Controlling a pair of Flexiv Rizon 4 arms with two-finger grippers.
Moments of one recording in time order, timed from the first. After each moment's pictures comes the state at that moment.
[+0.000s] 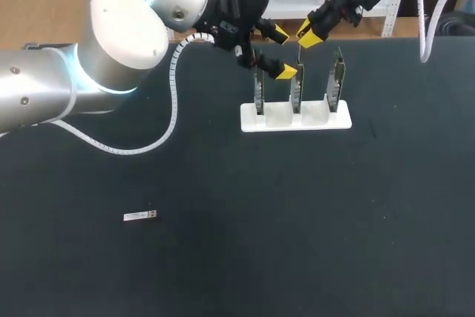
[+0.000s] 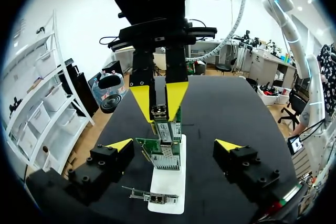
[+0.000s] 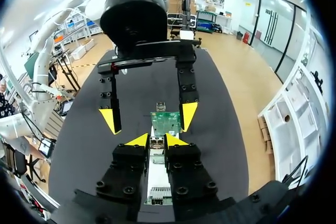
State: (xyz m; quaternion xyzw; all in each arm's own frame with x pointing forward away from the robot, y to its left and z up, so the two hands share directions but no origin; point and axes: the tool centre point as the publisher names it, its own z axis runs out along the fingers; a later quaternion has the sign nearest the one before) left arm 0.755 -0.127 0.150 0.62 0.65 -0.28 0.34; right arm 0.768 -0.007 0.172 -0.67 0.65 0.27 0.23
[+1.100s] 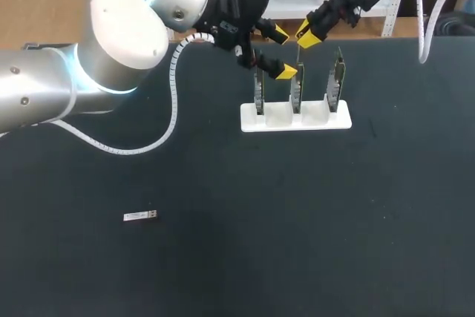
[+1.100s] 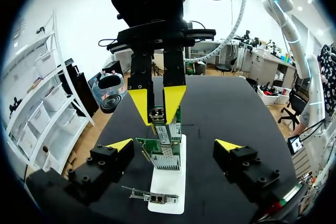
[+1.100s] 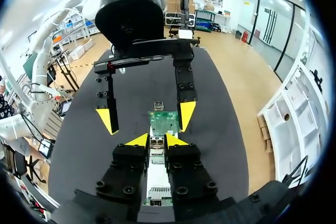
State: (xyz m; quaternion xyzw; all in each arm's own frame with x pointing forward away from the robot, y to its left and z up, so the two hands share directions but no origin) left arm 0.755 -0.127 0.150 0.62 0.65 -0.28 0.34; right arm 0.769 -0.004 0.170 -0.67 0.66 0.27 0.23
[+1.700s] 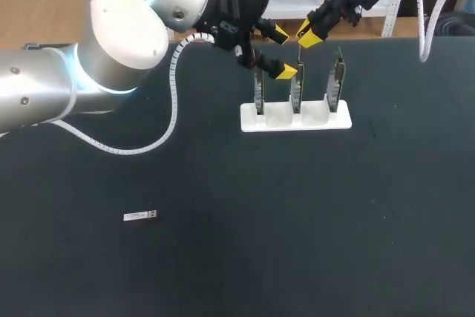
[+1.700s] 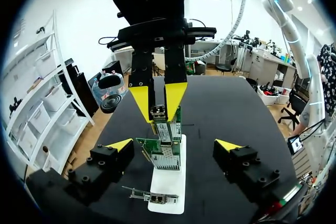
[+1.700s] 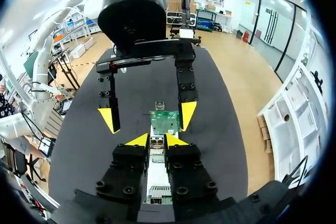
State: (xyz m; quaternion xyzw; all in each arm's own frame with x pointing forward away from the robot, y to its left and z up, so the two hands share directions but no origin) left arm 0.755 -0.127 0.150 0.62 0.65 -0.28 0.34; right arm 0.768 -0.007 0.173 -0.67 0.65 0.27 0.22
